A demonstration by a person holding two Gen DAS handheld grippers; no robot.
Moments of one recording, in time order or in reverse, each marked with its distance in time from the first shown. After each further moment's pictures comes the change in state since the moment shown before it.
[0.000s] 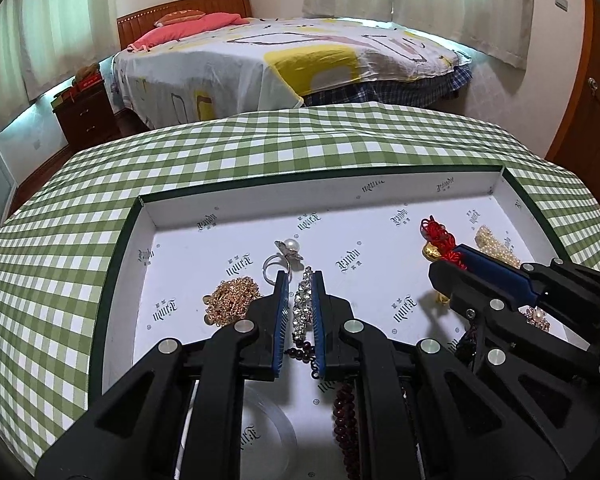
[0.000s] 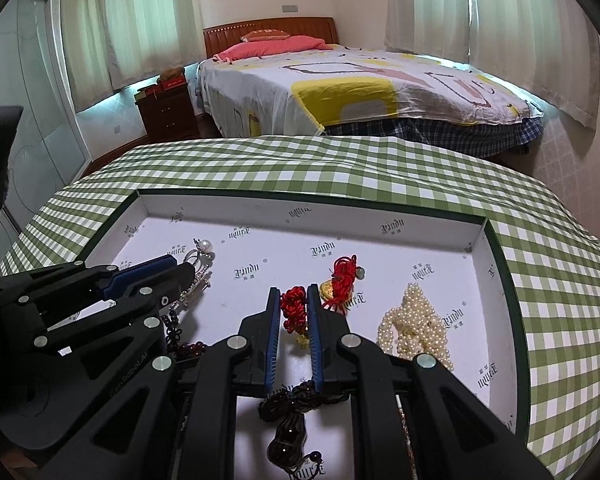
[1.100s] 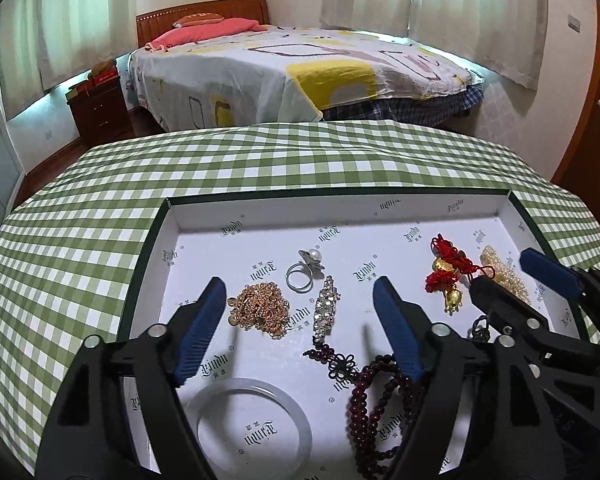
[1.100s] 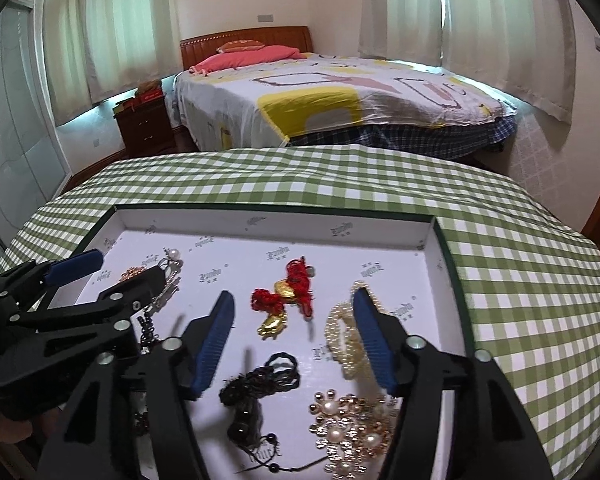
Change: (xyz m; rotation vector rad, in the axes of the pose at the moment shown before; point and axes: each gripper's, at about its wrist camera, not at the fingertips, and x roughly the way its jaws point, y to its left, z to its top) left arm -0.014 0.015 0.000 -0.067 -0.035 0.019; right arm -0.022 -0.024 -0.005 0.042 -0.042 -0.080
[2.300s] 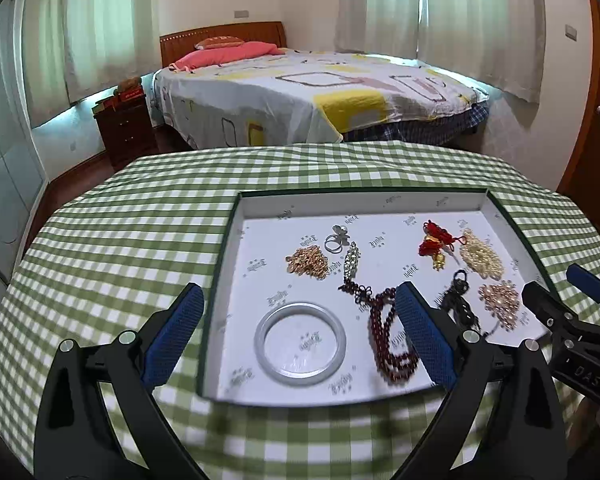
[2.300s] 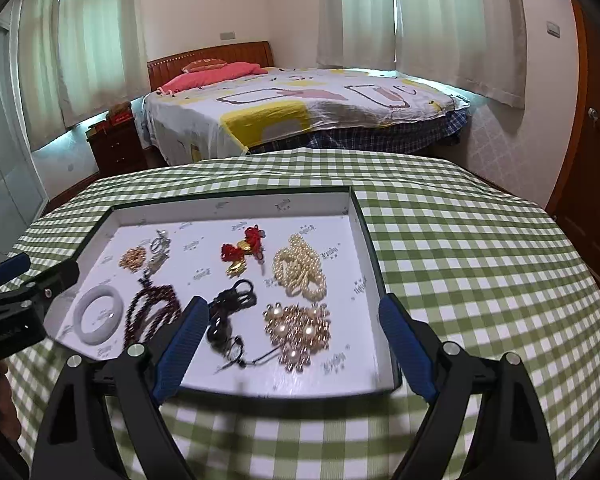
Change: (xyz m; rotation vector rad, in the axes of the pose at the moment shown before) left arm -0.098 0.021 -0.039 -0.004 -0.086 0.065; right arm -0.070 -0.017 -0.036 0.086 -0.052 -0.098
